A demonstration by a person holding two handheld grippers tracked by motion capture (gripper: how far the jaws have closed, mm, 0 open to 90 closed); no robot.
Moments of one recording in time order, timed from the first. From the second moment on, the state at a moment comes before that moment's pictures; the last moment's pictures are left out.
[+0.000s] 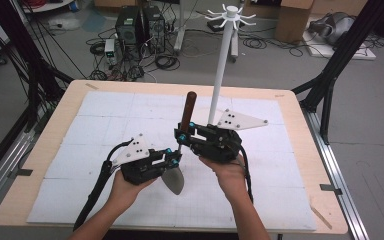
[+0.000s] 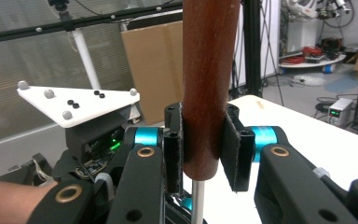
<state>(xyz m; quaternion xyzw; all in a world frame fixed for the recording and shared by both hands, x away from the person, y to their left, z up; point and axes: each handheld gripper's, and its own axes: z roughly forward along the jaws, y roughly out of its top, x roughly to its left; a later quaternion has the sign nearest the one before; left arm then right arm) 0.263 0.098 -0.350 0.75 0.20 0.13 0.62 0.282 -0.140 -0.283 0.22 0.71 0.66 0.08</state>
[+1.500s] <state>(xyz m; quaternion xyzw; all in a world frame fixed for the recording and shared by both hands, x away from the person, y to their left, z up) 0.271 0.204 -0.383 0.73 0.25 0.17 0.61 0.374 -0.180 -0.198 0.20 0.74 0.63 0.07</state>
